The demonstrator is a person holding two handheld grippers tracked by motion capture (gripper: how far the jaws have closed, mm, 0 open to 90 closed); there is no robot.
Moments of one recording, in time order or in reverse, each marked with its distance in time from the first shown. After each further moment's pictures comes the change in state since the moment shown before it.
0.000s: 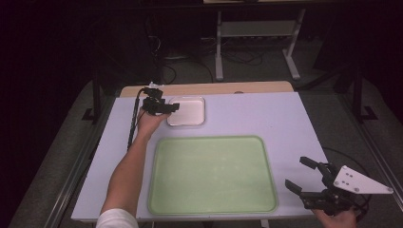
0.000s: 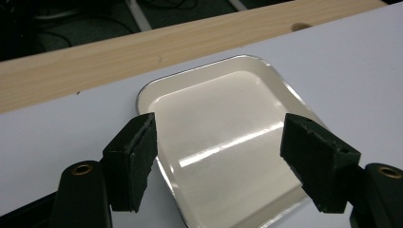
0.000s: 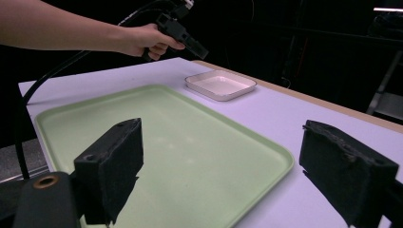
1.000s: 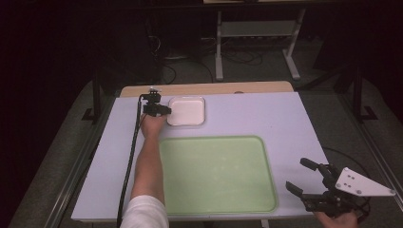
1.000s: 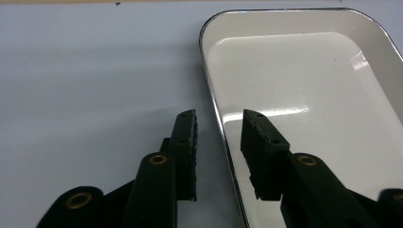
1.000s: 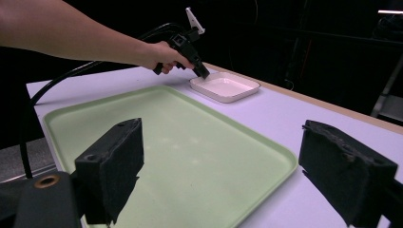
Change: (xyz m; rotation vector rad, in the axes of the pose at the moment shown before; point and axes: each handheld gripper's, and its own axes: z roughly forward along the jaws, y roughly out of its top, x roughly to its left) left arm 0.027 -0.017 0.042 0.179 0.130 -0.232; right arm 0.002 0.000 -0.004 -0.009 0.014 -0.004
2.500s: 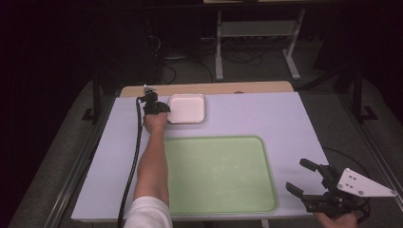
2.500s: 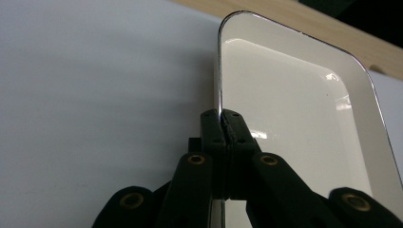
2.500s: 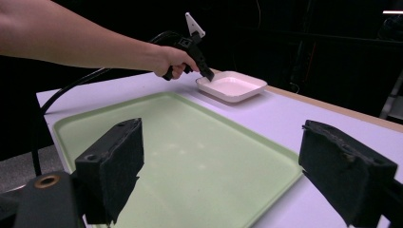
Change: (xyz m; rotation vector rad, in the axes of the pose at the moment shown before) left arm -0.002 0.002 -0.006 -0.057 -0.057 -0.312; right arm 0.001 -0.001 -0.001 -0.025 0.020 0.024
